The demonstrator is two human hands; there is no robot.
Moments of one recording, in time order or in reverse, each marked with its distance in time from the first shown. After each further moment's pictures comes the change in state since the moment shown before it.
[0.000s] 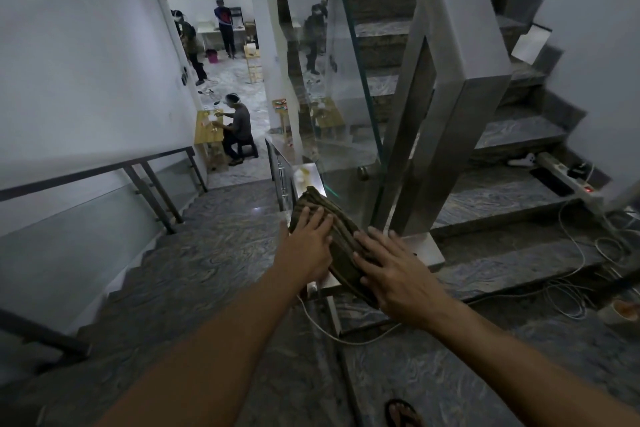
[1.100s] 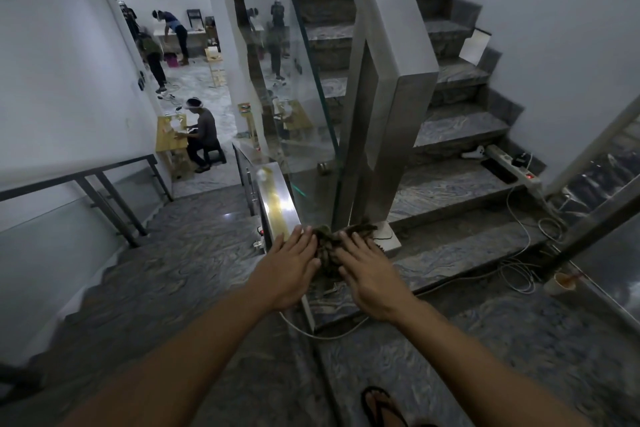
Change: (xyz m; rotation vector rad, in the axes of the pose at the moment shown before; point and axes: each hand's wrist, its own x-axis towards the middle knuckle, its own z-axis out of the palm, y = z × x) left_hand -0.038 0.023 0.012 0.046 -0.089 0.270; right_hand -0.023 0.002 0.027 0.236 0.081 0.249
